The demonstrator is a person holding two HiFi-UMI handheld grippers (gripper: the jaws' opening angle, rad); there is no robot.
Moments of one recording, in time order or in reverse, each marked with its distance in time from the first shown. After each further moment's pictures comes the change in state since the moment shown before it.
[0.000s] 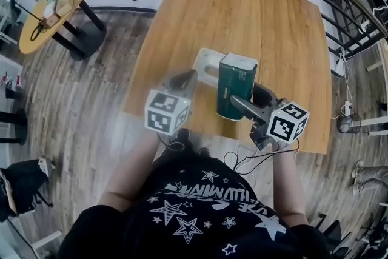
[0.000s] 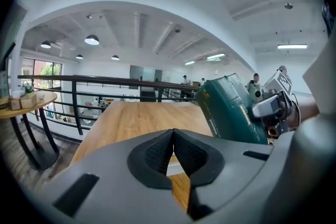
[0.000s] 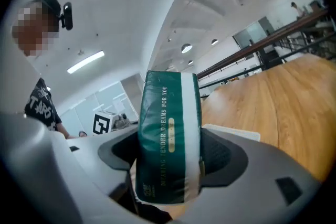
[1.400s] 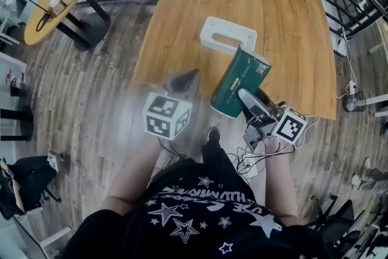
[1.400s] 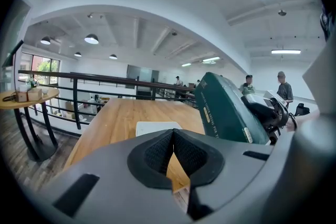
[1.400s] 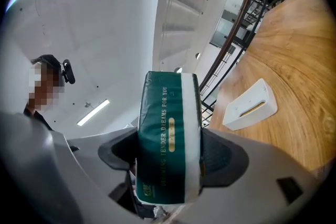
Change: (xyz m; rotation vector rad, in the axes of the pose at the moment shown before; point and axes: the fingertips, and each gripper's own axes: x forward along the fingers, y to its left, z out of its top) left arm -0.136 -0.076 -0.053 -0.018 -0.012 -0.048; right arm -0.064 0.125 -0.073 0.402 -0.346 0.149
